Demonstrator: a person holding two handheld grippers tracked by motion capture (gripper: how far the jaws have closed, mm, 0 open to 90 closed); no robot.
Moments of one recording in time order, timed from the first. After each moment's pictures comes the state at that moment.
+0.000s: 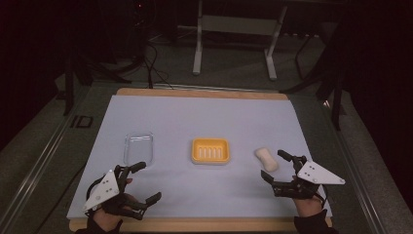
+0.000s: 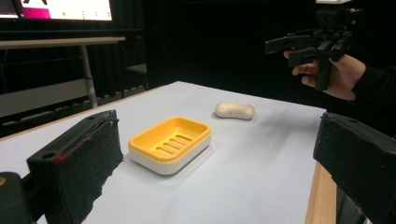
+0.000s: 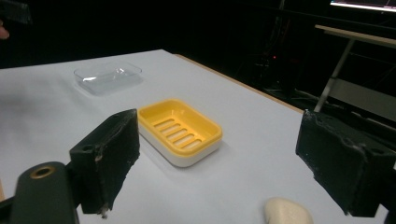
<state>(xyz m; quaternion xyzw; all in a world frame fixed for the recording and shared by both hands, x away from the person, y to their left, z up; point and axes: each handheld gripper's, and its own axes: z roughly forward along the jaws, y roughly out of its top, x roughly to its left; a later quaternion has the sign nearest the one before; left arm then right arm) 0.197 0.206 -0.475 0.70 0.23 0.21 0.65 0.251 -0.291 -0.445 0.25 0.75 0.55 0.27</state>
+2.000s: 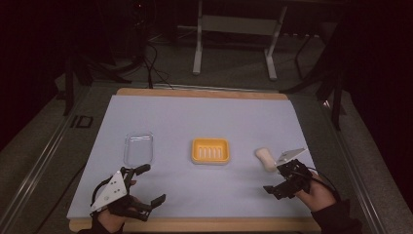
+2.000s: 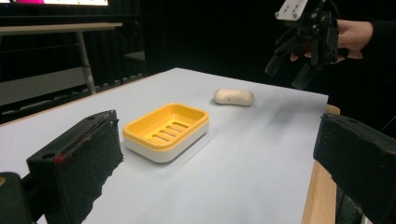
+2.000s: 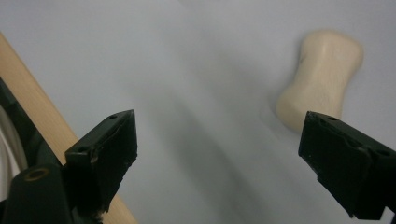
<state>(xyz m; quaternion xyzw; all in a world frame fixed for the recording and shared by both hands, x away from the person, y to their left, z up) 0.198 0.195 -0.481 0.72 0.23 0.20 0.62 0.287 -0.279 -0.443 0.32 0.92 0.22 0.08</state>
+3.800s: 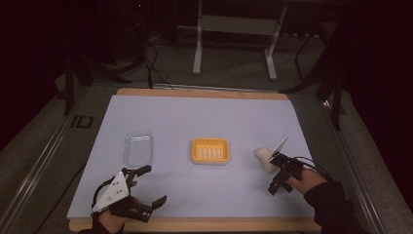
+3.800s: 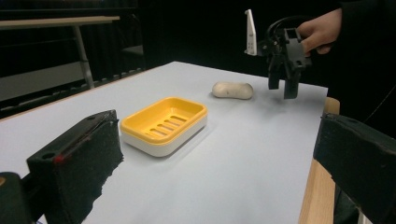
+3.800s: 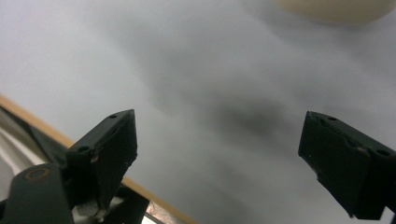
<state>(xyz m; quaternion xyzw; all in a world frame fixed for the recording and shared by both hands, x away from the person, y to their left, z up) 0.197 0.193 -0.482 0.73 0.23 0.20 0.61 0.344 -0.279 -0.483 0.44 0.89 -0.01 -0.08</state>
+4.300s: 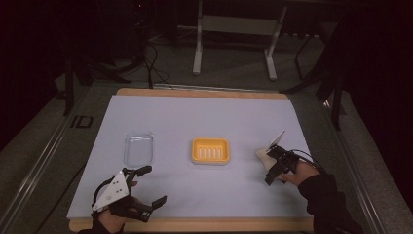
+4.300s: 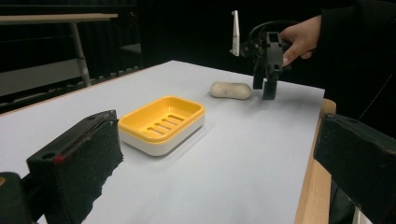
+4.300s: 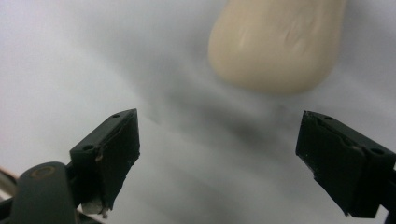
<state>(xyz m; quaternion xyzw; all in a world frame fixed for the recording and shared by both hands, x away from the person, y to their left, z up) 0.198 0.193 -0.482 0.73 0.23 0.19 0.62 0.371 -0.273 -0.488 0.46 0.89 0.00 -0.05</state>
